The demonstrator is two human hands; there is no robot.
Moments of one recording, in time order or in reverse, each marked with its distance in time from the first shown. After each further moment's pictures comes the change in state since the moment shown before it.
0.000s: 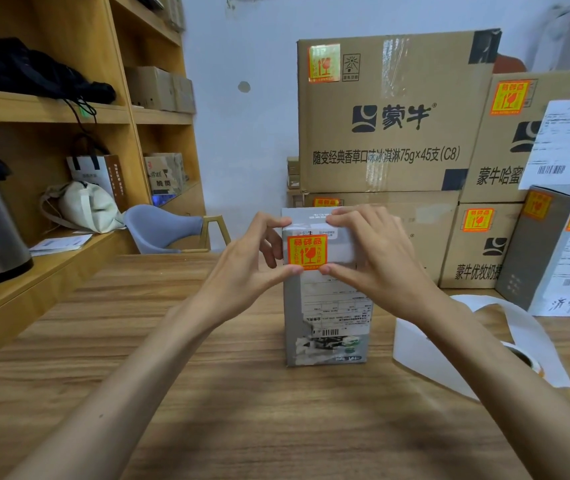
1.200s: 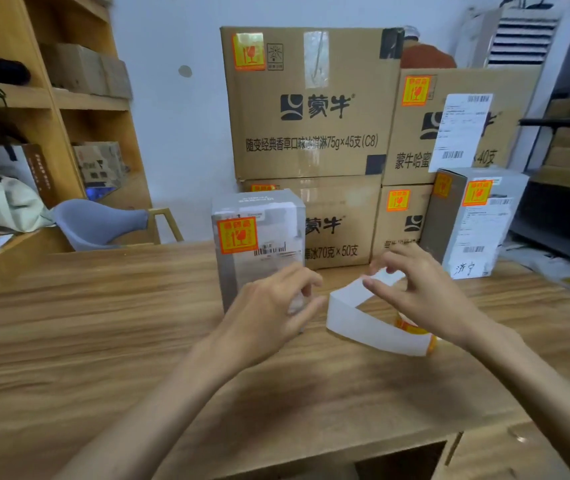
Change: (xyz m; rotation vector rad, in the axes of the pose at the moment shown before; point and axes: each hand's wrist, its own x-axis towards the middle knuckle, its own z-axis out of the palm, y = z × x) left_hand -0.036 0.068 0.092 0.103 -0.138 0.242; right_hand -0.116 0.050 -0.079 0.014 -0.178 0.373
